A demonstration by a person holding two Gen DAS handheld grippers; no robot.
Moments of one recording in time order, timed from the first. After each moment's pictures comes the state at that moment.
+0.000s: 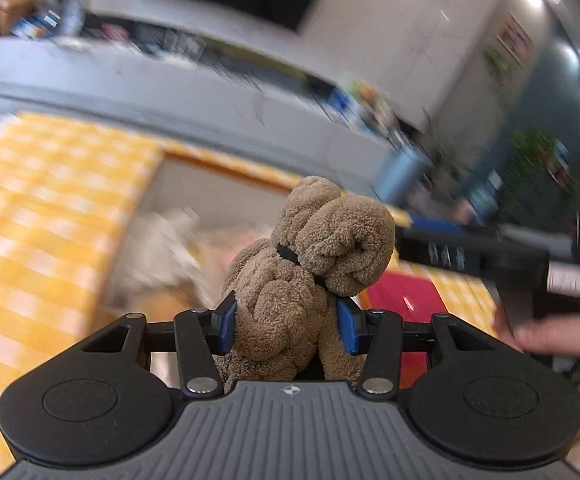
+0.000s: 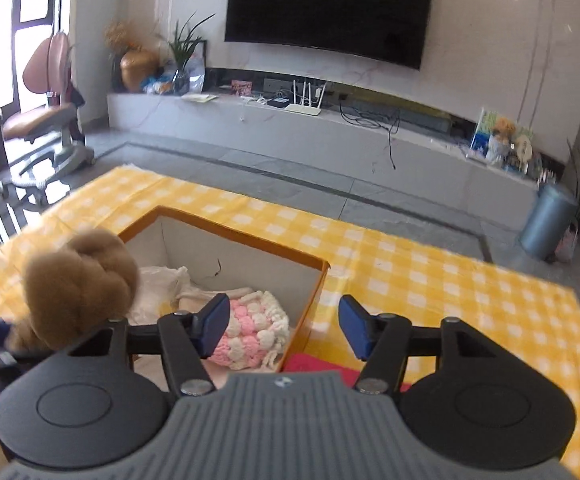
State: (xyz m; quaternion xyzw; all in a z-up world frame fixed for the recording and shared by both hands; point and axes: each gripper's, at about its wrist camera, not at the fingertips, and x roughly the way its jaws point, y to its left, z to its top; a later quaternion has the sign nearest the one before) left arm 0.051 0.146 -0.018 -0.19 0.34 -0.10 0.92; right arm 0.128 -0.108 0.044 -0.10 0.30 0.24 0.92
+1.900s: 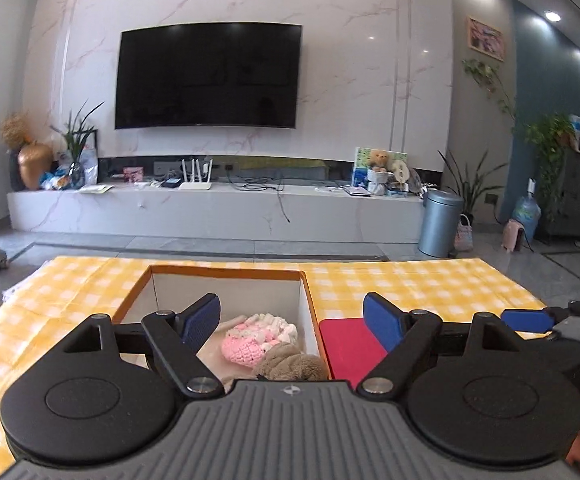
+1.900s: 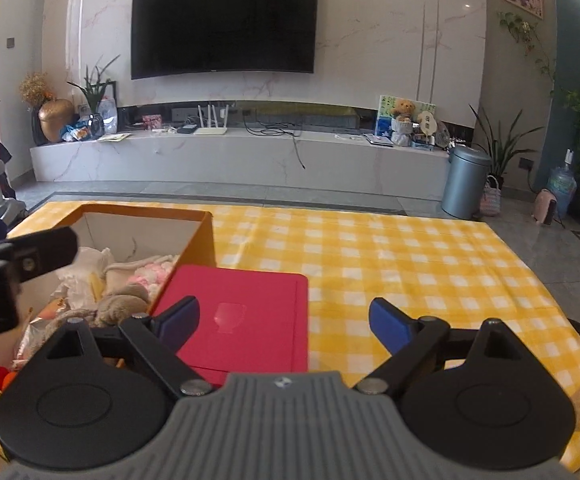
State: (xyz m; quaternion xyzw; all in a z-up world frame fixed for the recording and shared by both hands) left arm 0.017 0.037 0.011 -0.04 0.18 0.02 0.98; right arm 0.054 -0.206 0.024 -0.04 0.26 0.12 0.96
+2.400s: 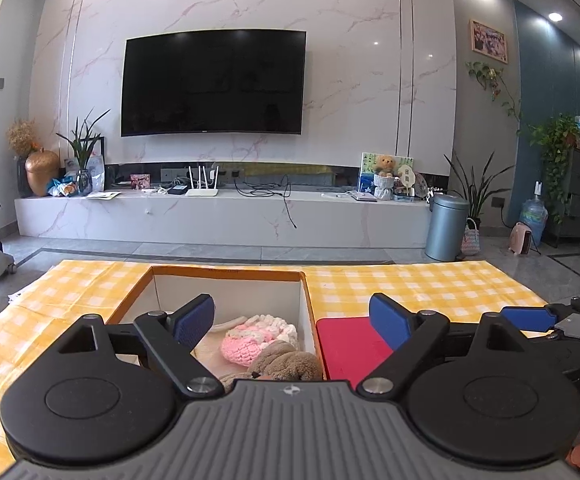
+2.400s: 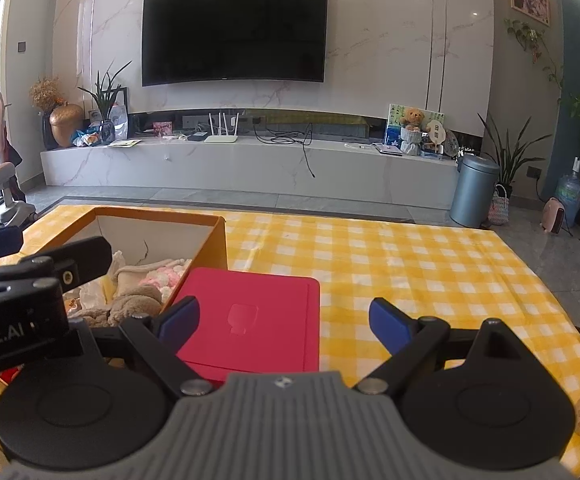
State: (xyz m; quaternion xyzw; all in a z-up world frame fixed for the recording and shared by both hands) left arm 0.008 0.033 0.007 -0.03 0.16 0.03 0.99; right arm 0.046 -0.207 0.023 -0.04 0.25 0.13 0.96
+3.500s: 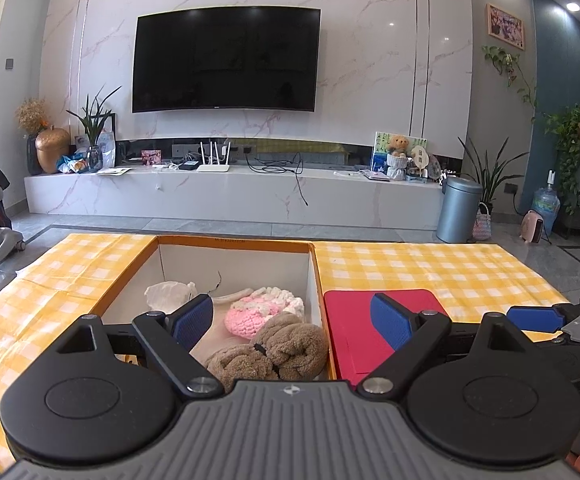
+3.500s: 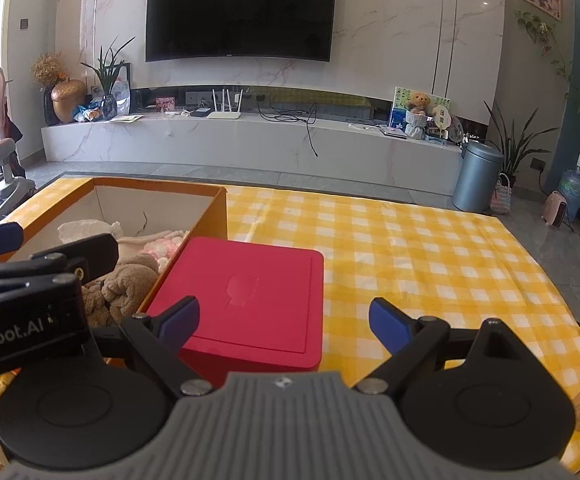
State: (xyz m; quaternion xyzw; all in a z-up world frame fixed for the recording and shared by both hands) left arm 0.013 0.030 0.000 -0.04 0.20 0.05 0.98; right arm 0.054 -0.200 0.011 -0.07 0.28 0.14 0.95
